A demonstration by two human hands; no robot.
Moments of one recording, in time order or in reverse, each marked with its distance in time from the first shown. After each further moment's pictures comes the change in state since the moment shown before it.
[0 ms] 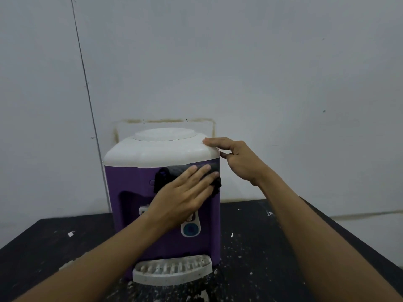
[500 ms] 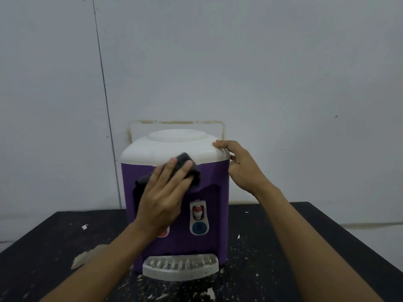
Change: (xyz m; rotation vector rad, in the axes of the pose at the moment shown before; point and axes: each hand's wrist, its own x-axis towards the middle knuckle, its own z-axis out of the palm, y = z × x) left_hand -0.044 -0.007 -0.010 -0.227 0.178 -0.441; right_hand -0.011 0.001 0.025 -0.042 0.138 0.002
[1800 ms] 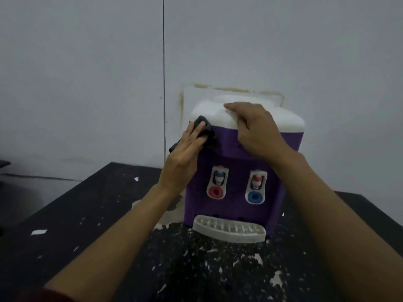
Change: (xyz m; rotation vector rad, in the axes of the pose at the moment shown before) left_hand -0.065 -0.075 -0.029 -0.321 -0.047 -0.351; right_hand 0.018 -0.072 0.118 -0.544 0.036 -0.439
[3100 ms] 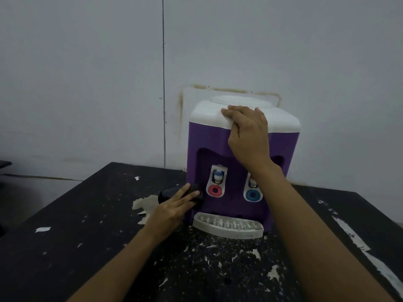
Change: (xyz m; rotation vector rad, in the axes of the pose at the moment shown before) left_hand -0.142 -0.018 0.007 0.062 -0.355 0.095; right_hand -0.017 -0.010 0.030 -0.031 0.232 0.095
